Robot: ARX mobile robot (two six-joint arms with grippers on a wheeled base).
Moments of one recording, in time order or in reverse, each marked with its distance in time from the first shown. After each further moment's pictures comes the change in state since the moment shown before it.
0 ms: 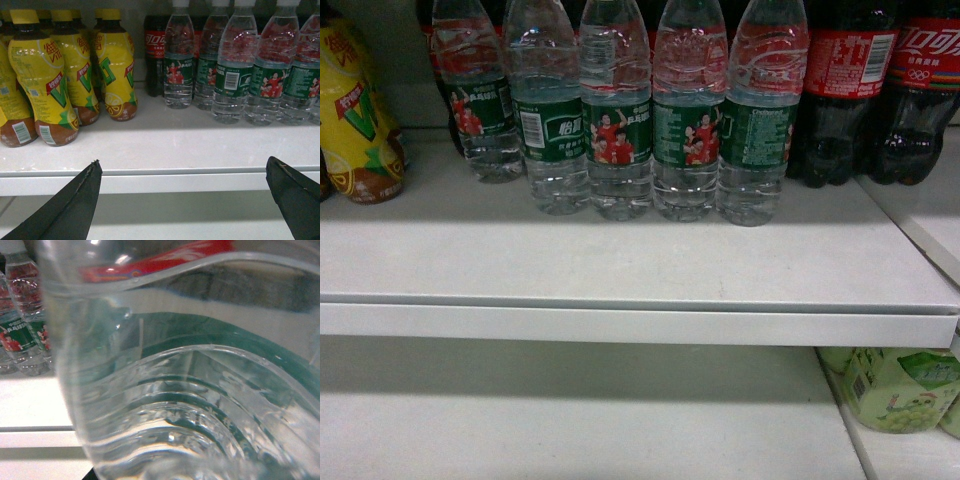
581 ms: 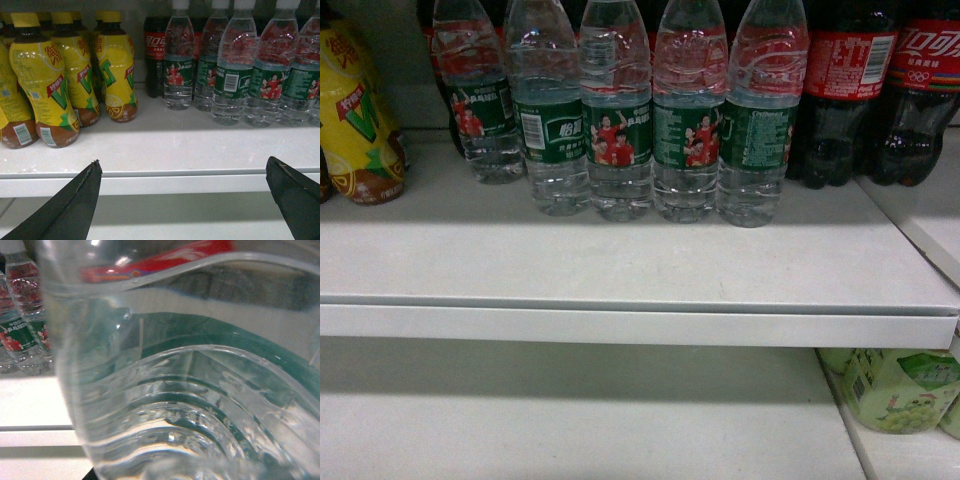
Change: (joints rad) left arm 0.000 0.000 0.000 -0.003 0.000 0.000; right arm 0.000 0.000 0.000 -0.005 0.000 0.000
